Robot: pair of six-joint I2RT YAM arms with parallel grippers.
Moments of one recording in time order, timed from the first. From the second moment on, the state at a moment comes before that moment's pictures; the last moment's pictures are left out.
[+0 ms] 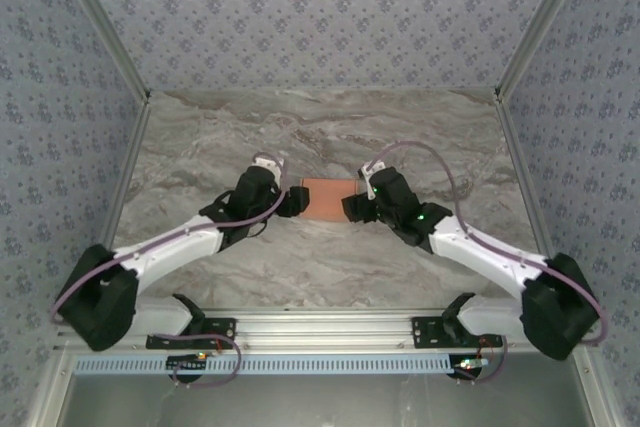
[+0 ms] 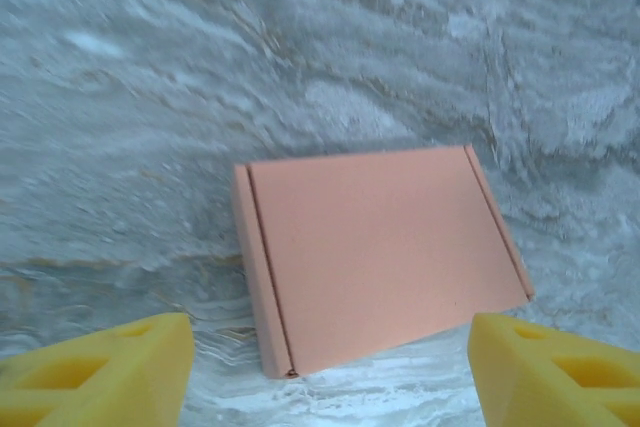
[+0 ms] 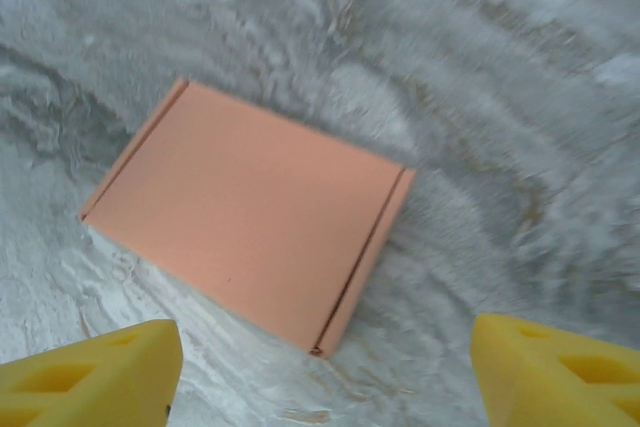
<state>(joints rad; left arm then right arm) -0.70 1.25 0.70 -0.02 -0.07 -0.48 0.70 1.18 0.74 -0.22 0.17 0.23</state>
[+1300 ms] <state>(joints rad) -0.15 1.25 0.39 0.35 -0.35 -0.09 0.34 1.13 0.46 0.08 0.51 0.05</state>
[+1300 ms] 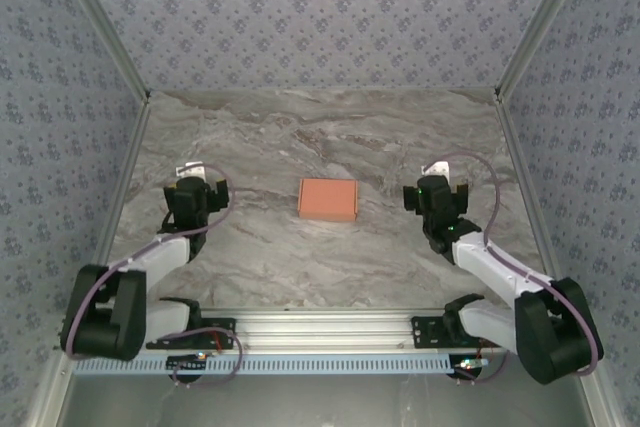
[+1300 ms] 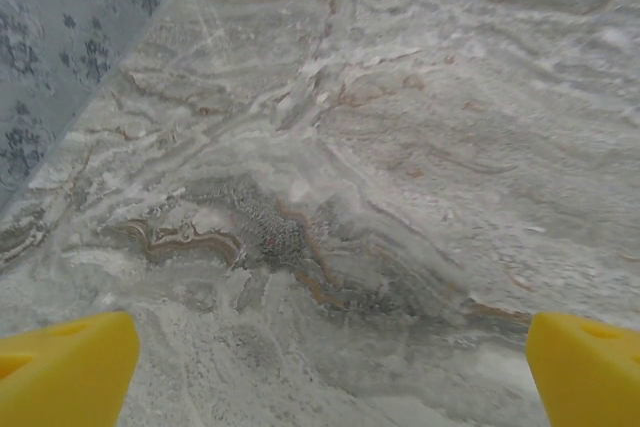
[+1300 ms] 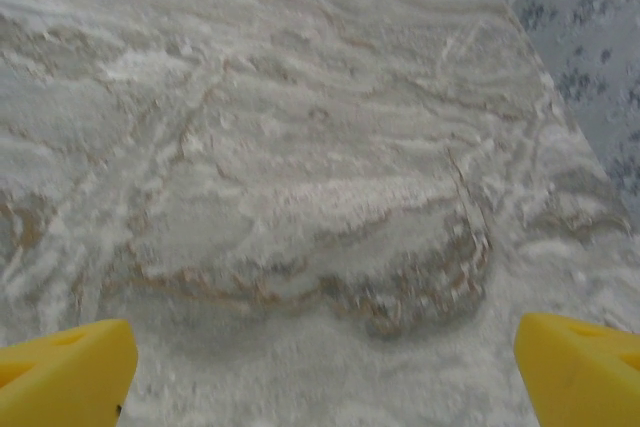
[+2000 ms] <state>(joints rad) 0.04 1.51 0.46 0.56 -0.05 -0.03 0.03 1.45 0.41 0.60 0.13 -0.07</state>
